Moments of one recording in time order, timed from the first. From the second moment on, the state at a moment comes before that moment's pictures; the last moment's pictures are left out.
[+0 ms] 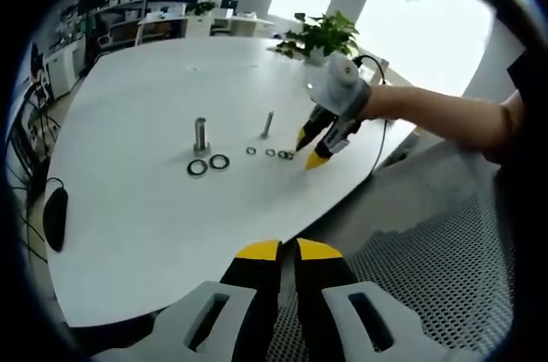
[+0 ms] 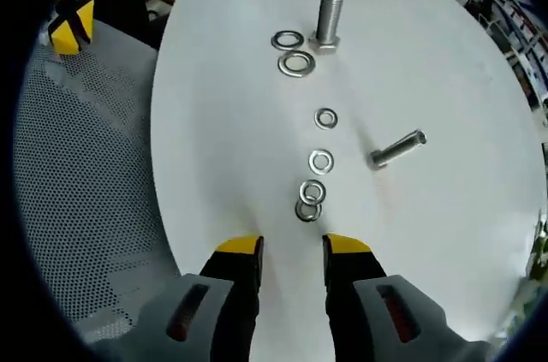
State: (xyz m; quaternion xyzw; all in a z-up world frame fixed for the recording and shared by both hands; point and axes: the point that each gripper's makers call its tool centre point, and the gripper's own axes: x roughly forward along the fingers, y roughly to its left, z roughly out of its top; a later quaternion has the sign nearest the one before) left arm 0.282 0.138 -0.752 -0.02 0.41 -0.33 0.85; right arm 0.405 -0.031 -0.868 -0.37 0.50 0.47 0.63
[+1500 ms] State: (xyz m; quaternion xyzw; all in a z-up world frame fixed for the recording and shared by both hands) left arm 0.283 0.137 -0.750 -0.02 0.40 -0.33 0.85; right arm 0.428 -0.008 -0.868 -0.31 0.45 0.48 0.69
